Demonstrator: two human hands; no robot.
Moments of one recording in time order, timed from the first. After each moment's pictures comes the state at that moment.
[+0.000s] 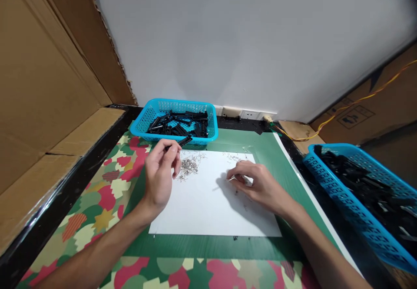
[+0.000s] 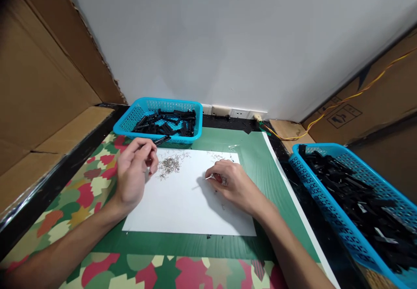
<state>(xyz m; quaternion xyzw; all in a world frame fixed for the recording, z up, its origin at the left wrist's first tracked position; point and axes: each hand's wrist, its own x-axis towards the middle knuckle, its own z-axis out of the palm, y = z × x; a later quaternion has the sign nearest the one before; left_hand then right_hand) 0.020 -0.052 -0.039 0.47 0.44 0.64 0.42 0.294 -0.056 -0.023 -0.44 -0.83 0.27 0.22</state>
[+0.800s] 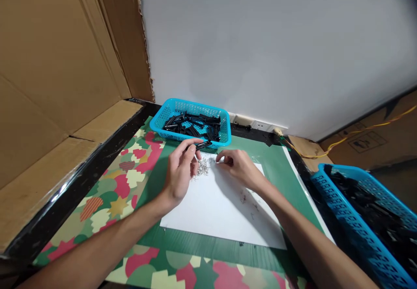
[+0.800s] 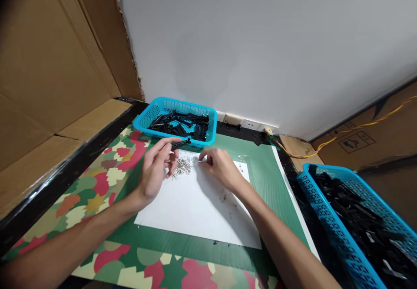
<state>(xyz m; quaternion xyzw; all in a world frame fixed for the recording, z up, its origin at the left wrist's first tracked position) 0.022 -0.053 -0.038 0.43 0.43 0.62 0.49 0.234 0.009 -0.031 -0.47 -0.83 0.23 0.18</state>
